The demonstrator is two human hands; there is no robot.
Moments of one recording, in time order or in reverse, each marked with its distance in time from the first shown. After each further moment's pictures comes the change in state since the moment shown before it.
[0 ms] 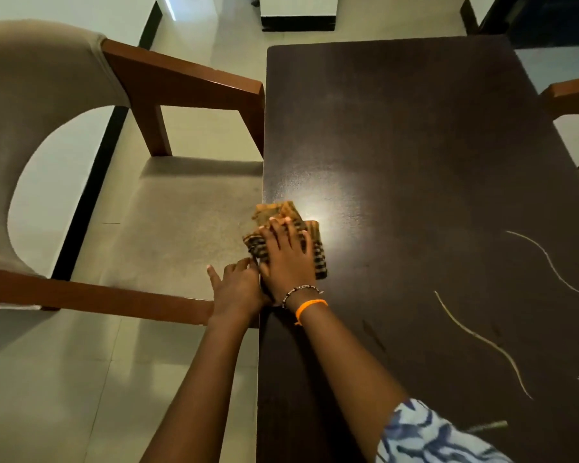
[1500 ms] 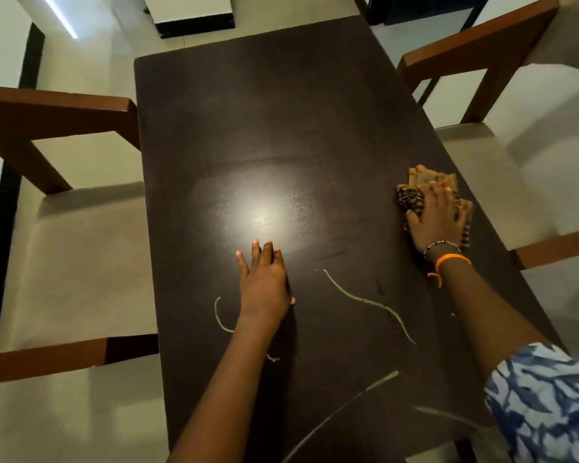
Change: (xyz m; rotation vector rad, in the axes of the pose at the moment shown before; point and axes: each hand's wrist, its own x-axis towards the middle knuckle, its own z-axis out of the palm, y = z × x) left_hand -0.016 0.184 0.046 0.199 0.040 0.342; right_hand -0.127 0.348 -0.143 -0.056 0.292 0.752
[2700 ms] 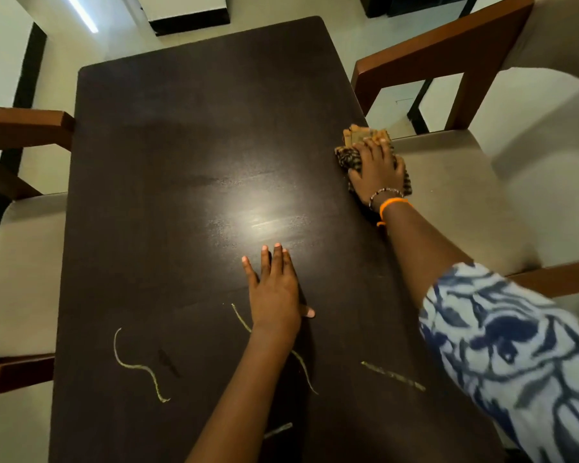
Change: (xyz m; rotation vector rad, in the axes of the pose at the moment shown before) left_hand 0.051 0.177 0.005 0.104 -0.087 -0.118; right_hand 0.157 0.015 -0.016 0.019 -0.060 -0.303
